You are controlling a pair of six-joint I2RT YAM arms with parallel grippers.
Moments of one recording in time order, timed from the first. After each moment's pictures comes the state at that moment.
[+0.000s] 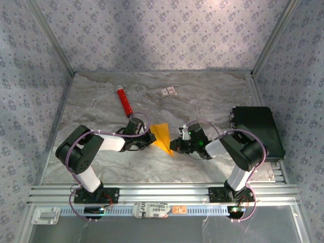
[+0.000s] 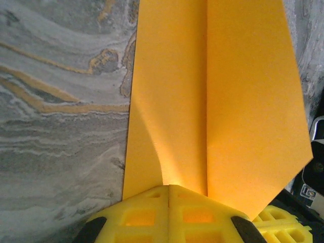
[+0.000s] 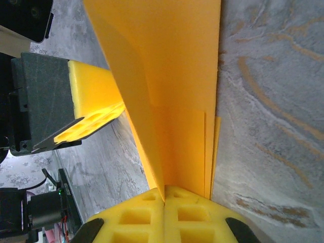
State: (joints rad) left arm -0.63 1.68 0.61 0.27 0.35 -1.13; right arm 0.59 1.71 0.44 0.60 -0.61 0.85
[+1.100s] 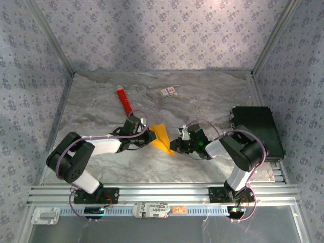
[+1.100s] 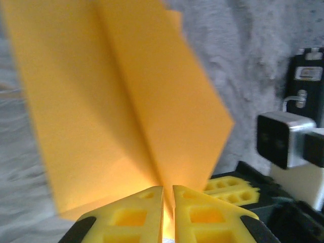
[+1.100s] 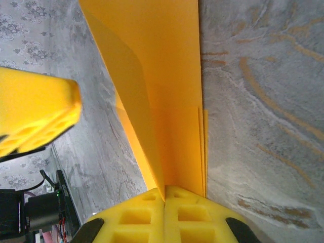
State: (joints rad) left arm -0.63 1.56 0.61 0.24 0.40 -1.05; right arm 0.60 1.72 0.44 0.61 -0.60 0.86
